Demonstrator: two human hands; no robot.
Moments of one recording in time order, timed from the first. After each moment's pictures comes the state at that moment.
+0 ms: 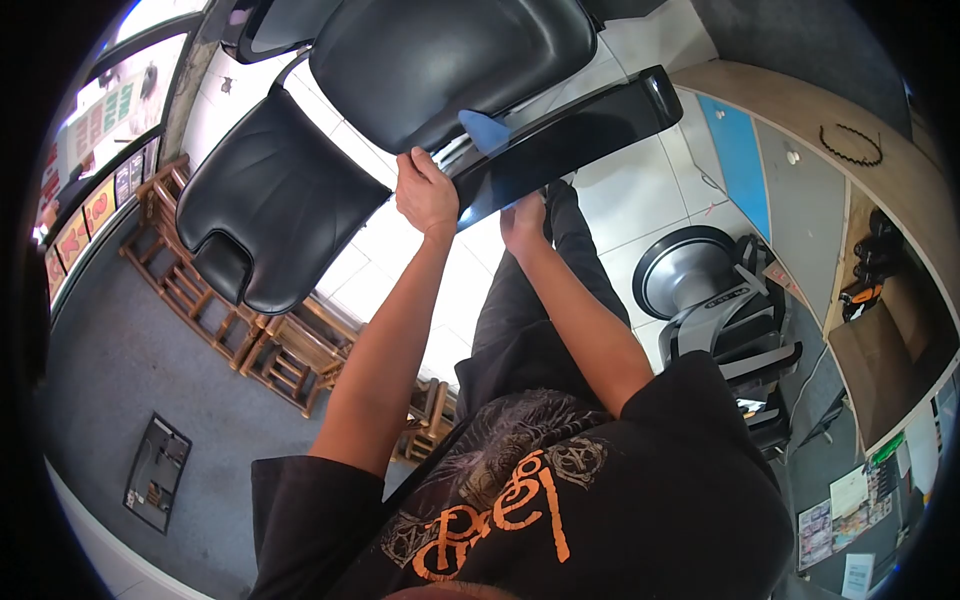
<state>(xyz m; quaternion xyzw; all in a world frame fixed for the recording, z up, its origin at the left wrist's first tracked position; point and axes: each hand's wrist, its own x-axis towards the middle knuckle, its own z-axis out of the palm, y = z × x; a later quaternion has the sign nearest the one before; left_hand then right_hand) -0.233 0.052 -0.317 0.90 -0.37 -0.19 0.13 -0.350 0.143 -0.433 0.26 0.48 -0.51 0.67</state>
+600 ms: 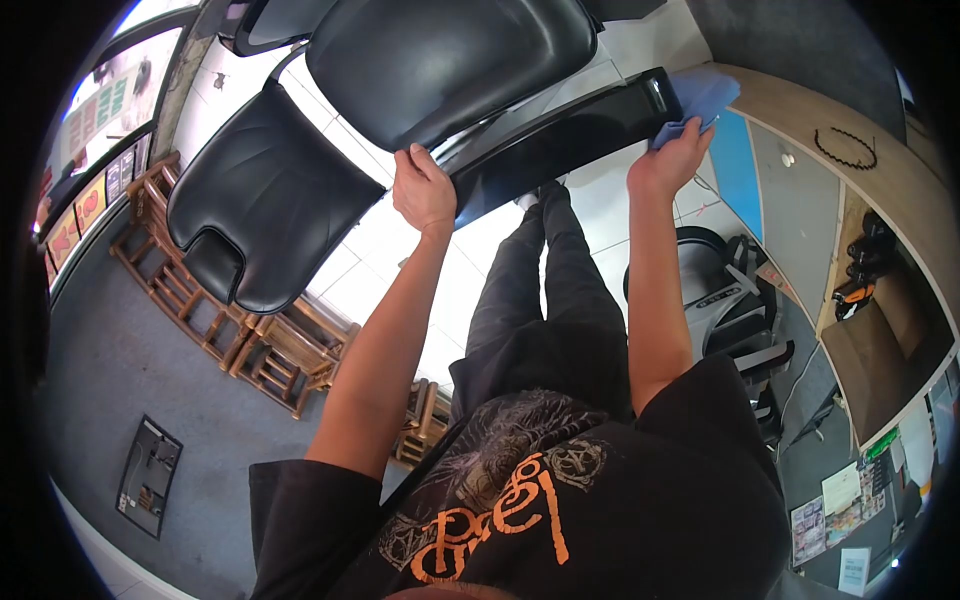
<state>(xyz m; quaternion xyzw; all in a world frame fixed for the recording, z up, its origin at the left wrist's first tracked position) -0.234 0.050 -0.316 0.90 -0.38 -0.19 0.15 -0.516 -0.032 -0.319 -0.03 0.68 -0.62 0.39</state>
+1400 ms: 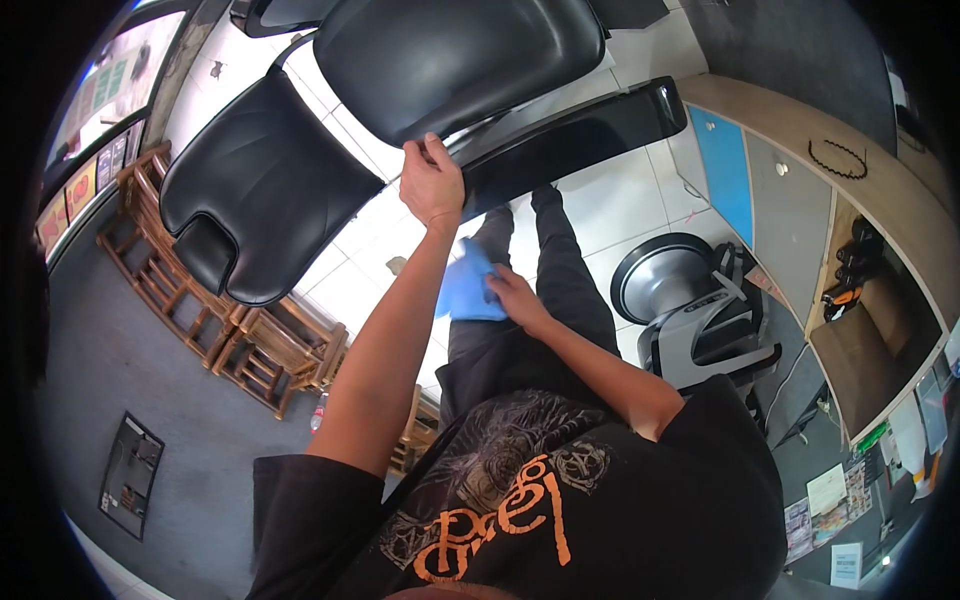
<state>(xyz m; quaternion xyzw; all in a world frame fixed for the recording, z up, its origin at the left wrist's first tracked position) -0.231 0.055 -0.320 0.89 -0.36 -0.20 0.18 -0.388 0.235 -0.304 -0.16 0.55 -0.05 0.82</state>
